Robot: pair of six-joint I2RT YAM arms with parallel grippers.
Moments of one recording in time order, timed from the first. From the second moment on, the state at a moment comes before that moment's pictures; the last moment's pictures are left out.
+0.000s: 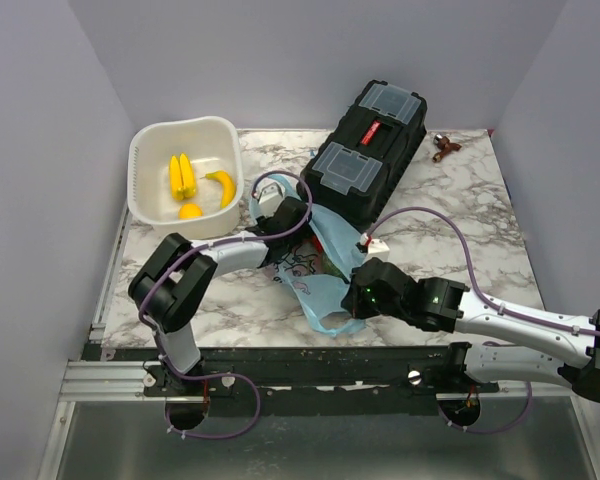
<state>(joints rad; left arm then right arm) -0.67 1.74 0.96 0.03 -0.40 -0.95 1.13 1.04 0.78 -0.55 0.28 0.81</state>
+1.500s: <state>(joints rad) -0.63 0.80 0.62 -0.07 0.67 -0.74 1.13 1.02 0.78 -0.56 0.29 0.81</state>
